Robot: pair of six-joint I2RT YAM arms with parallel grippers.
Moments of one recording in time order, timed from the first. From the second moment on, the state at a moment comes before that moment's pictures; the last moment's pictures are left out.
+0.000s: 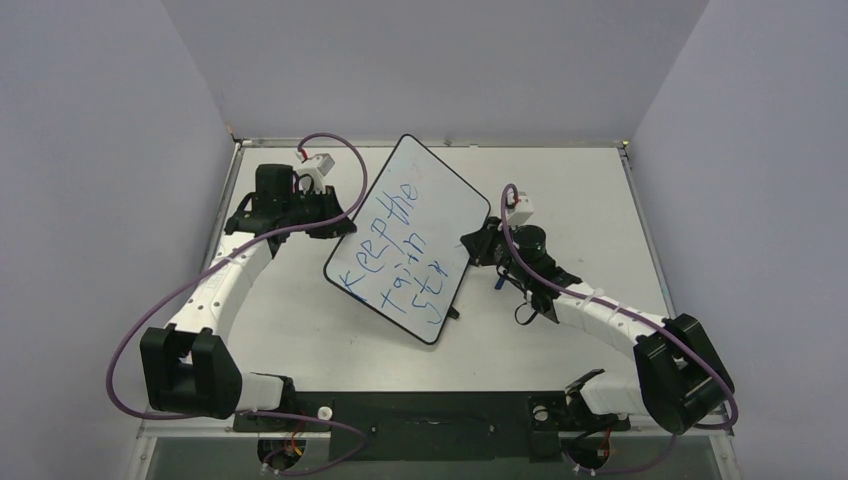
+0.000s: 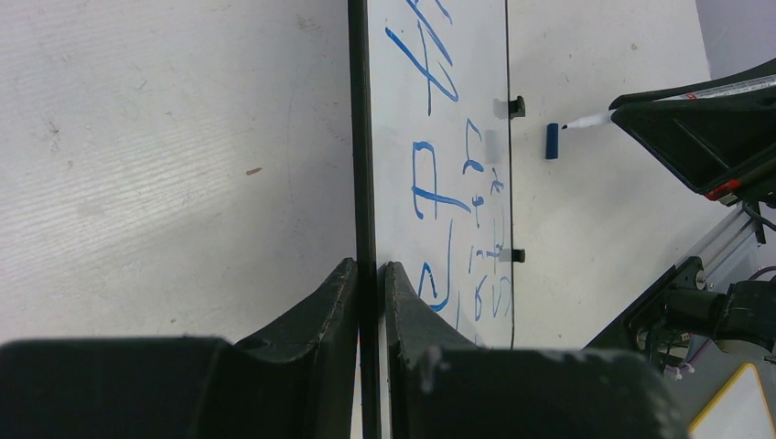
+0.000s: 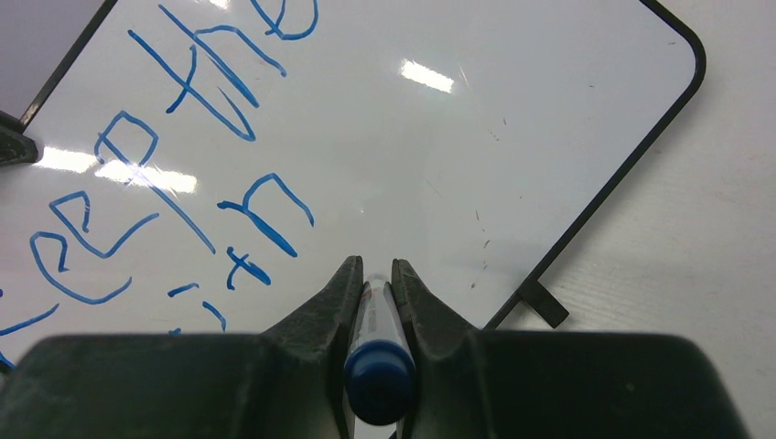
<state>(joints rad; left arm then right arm) -0.15 1.35 1.13 -0.50 0.53 -0.20 0.53 1.29 0.60 0.40 -0.05 0.51</state>
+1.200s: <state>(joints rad) -0.16 1.33 1.09 -0.45 0.52 -0.22 0.52 1.34 0.57 0.53 -0.10 0.51</state>
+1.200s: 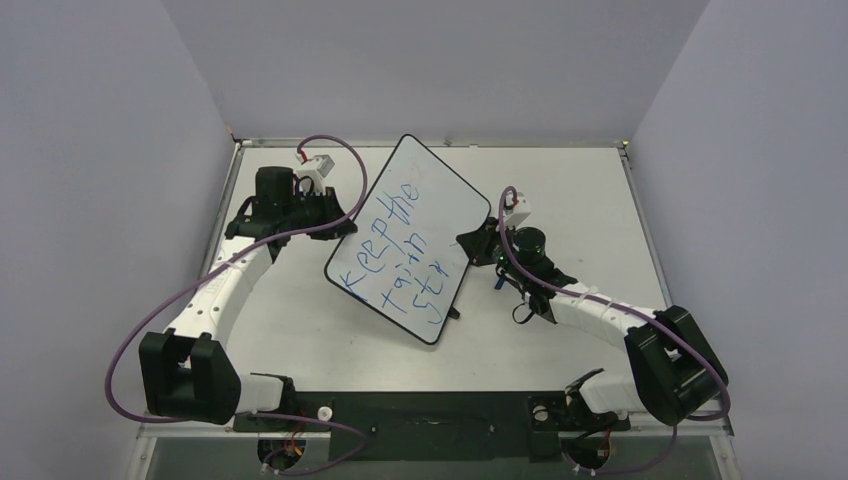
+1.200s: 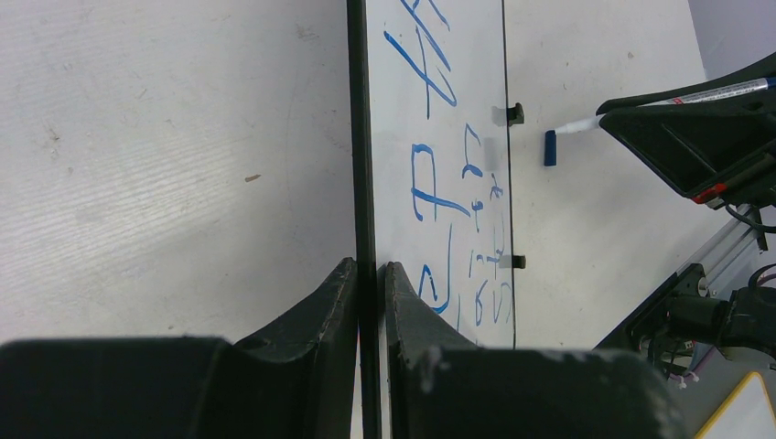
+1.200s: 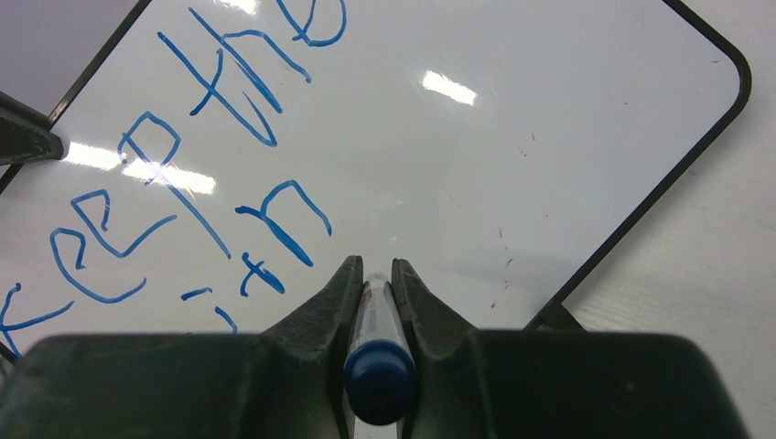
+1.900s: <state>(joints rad) -0.16 1.32 1.09 -0.45 0.52 -0.22 0.53 1.38 0.57 0.58 -0.15 0.54</state>
